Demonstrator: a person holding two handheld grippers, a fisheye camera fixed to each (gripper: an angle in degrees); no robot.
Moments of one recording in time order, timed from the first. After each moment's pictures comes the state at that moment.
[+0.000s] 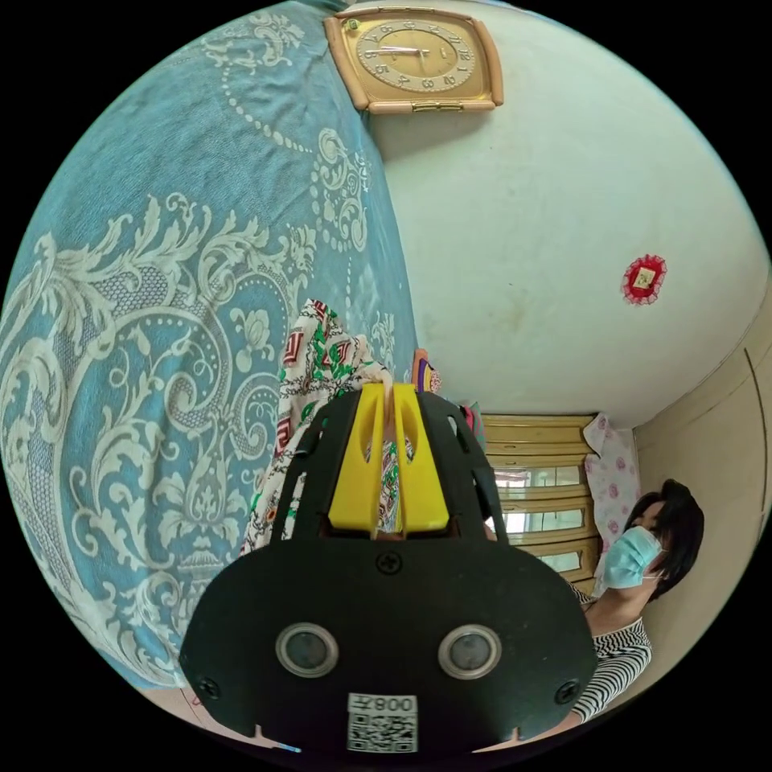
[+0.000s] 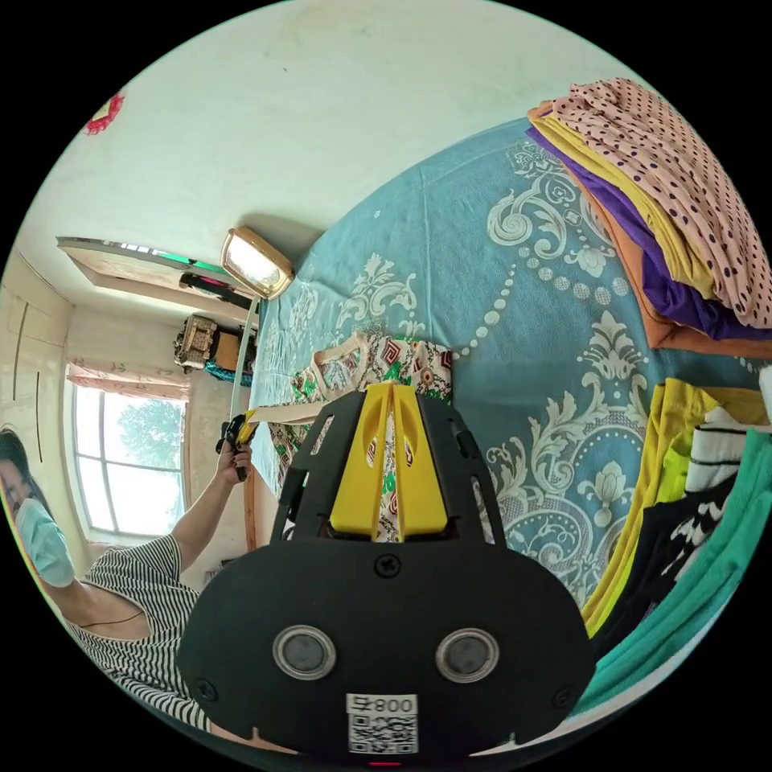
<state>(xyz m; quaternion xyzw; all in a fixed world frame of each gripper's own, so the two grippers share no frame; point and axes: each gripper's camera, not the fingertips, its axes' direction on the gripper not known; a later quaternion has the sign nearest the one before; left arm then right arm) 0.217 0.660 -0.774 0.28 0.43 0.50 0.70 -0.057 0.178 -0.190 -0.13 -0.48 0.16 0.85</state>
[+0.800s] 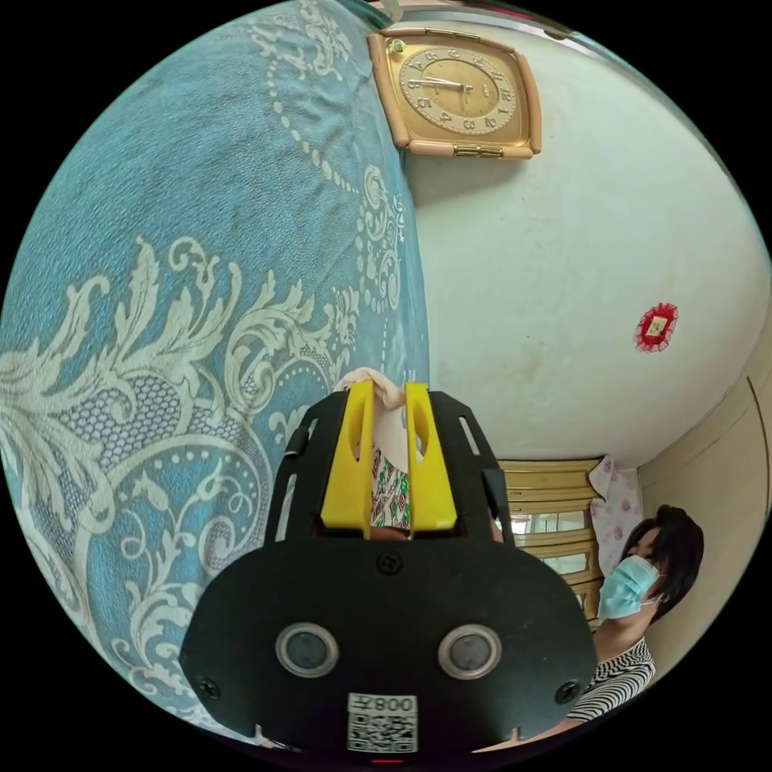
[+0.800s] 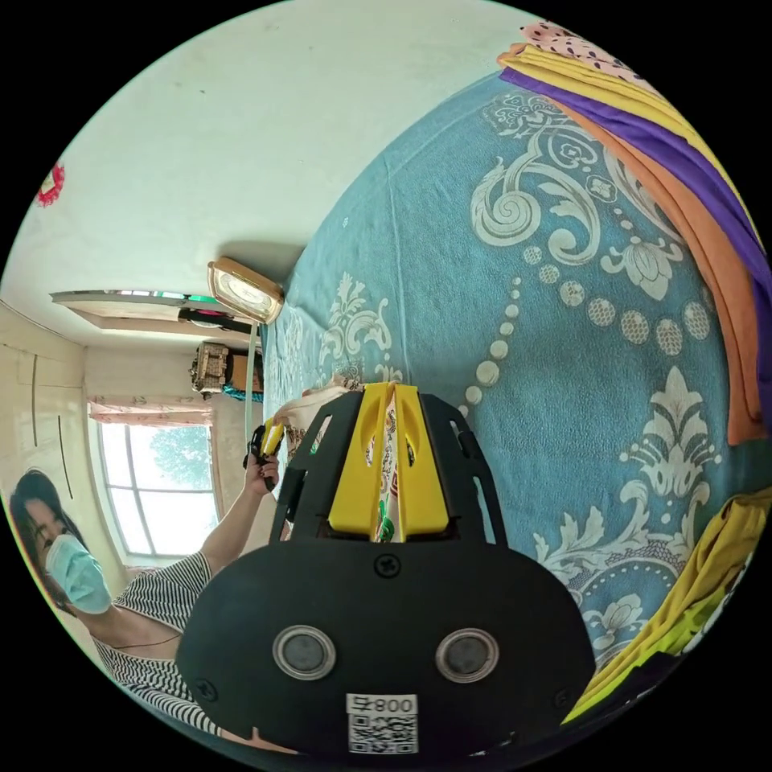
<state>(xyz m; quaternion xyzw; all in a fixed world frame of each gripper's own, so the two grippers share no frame) 0.319 0.477 -0.825 0.33 0.47 0.45 0.68 -0.059 0.083 -0.008 -0.14 -0.52 0.21 0.82</state>
